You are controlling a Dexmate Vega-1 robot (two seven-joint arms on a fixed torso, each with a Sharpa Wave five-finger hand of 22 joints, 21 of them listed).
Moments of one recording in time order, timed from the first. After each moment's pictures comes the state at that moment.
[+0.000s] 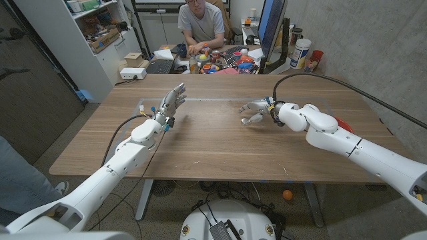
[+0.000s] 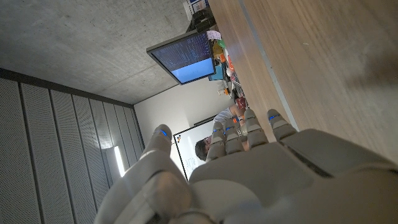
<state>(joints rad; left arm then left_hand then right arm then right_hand) 0.88 0.58 0.39 -1.47 -0.59 -0.12 0.10 0.21 0.06 0.43 -0.11 0.18 0.10 0.04 0.19 0.18 0.04 -0.02 0.21 0.20 0.08 0.13 0.20 0.18 -0.05 0.19 0.20 0.18 -0.63 -0.83 -0.77 -1.81 -0.68 -0.17 0.35 0.82 -0.05 0.42 -0.17 0.19 0.31 -0.17 0.22 0.19 0.23 0.04 0.23 0.23 0.18 0.13 0.23 0.19 0.33 0.22 0.20 0.17</state>
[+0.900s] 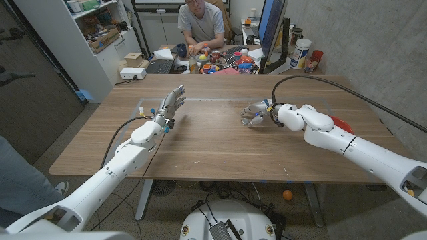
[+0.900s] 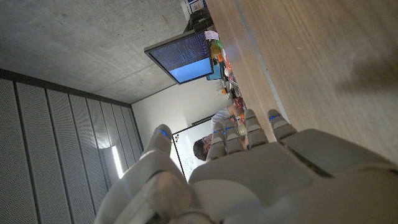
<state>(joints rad) 0.90 0.59 0.39 -1.49 -0.59 -0.11 0.11 0.21 0.06 0.43 -0.11 0.18 0.10 0.04 0.19 0.18 0.04 -0.02 0.21 0.20 0.08 0.13 0.20 0.18 -0.05 0.20 0.20 0.18 -0.60 -0.80 -0.80 -1.72 -0.69 -0.14 0.35 0.82 -0.05 0.42 -0.16 0.19 0.34 -0.17 0.22 0.19 0.23 0.04 0.23 0.22 0.20 0.11 0.23 0.19 0.35 0.22 0.20 0.17</state>
